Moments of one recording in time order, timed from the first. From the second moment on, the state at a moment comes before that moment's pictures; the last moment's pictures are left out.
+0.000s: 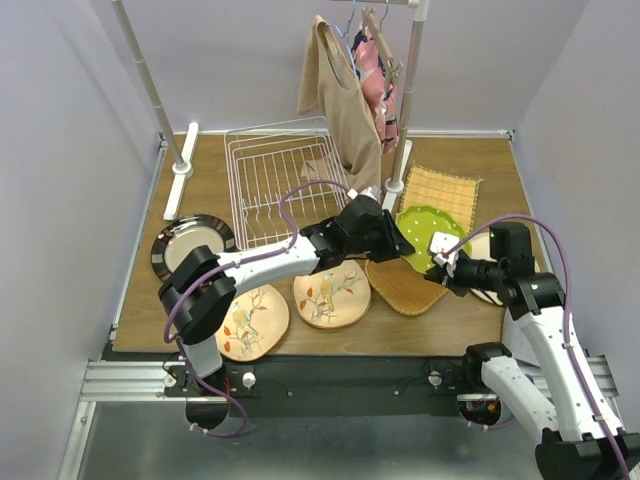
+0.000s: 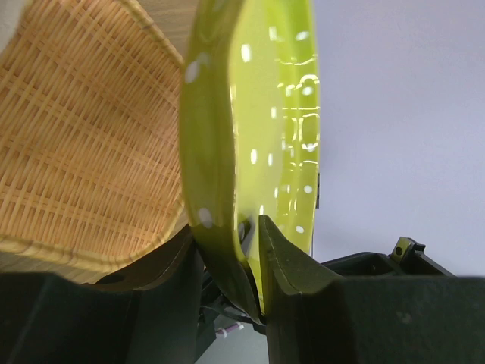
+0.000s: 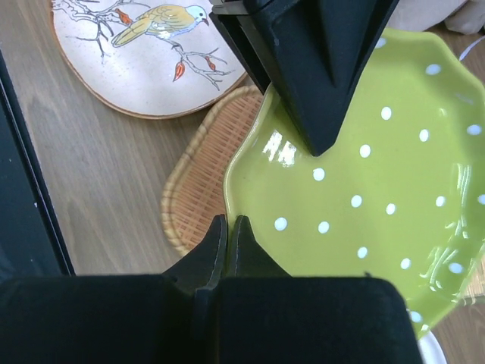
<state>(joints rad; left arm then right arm) -0.96 1.74 1.25 -0.01 0.14 -1.18 0.14 0.74 0.79 -0.87 -0.74 -0.89</state>
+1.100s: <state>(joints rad) -0.90 1.55 0.90 0.33 0.20 -0.94 0.17 0.74 0.75 -0.58 -0.78 -0.35</state>
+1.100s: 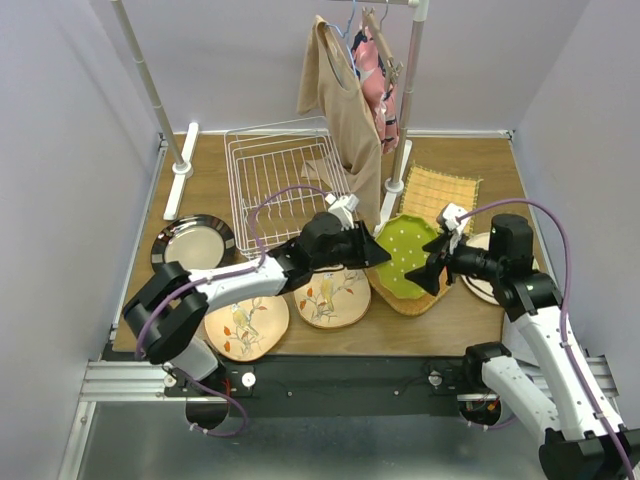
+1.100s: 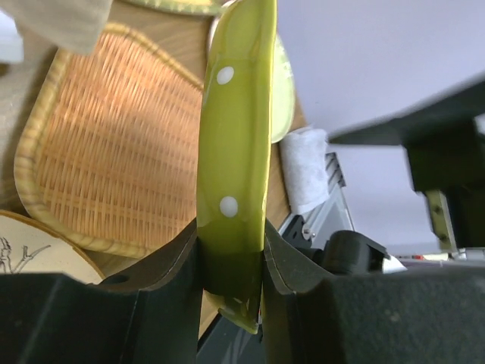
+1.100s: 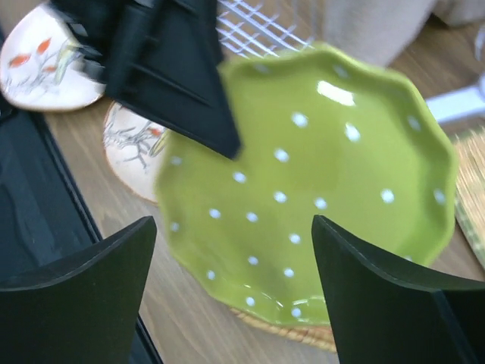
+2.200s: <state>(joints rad) -0.33 0.94 0.76 -0.07 0.44 -0.61 -0.01 1.13 0.98 -0.42 -0.59 0.02</state>
